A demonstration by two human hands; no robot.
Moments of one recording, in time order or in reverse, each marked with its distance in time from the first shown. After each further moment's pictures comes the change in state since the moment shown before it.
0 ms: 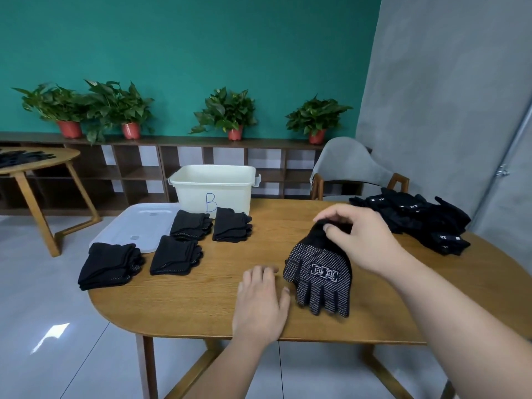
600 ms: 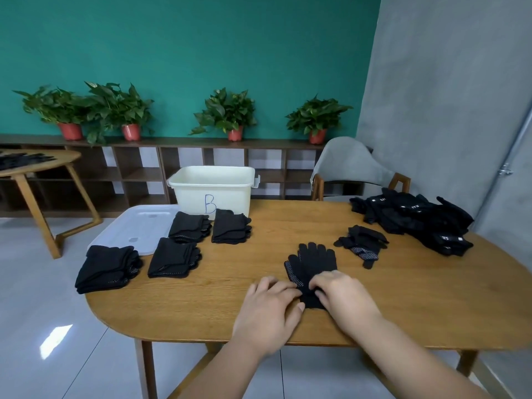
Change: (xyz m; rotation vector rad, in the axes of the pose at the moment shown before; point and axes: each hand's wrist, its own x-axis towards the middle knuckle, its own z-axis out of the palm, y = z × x) left_hand -0.003 0.002 0.000 0.094 -0.205 0.272; right_hand -0.051 0.095 0.098 -0.549 -0.193 -0.055
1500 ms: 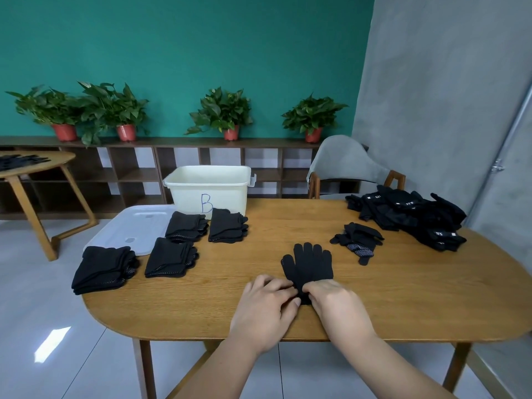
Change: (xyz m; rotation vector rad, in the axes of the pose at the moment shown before) left_hand -0.001 0.001 -0.004 -0.005 -0.031 -0.013; right_hand -0.026 -0.014 0.031 0.014 0.180 0.029
